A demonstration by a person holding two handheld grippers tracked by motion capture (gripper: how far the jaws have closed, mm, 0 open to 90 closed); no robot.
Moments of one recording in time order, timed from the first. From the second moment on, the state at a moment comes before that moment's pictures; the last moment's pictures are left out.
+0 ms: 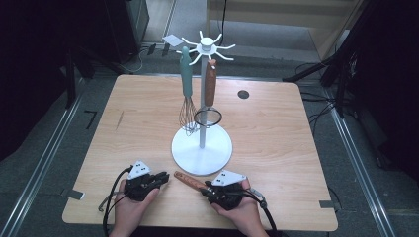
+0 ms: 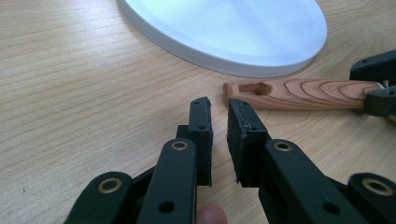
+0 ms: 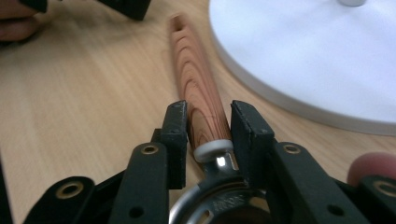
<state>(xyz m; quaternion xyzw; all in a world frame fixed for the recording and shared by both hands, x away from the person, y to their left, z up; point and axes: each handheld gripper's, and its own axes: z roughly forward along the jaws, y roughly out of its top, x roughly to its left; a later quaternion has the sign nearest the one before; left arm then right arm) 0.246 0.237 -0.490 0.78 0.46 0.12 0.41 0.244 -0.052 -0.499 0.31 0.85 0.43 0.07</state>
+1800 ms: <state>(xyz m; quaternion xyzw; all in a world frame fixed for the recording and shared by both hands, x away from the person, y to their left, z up) 0.251 0.268 -0.485 0.75 0.49 0.13 0.43 0.282 -0.011 -0.454 0.29 0.95 0.09 0.00</state>
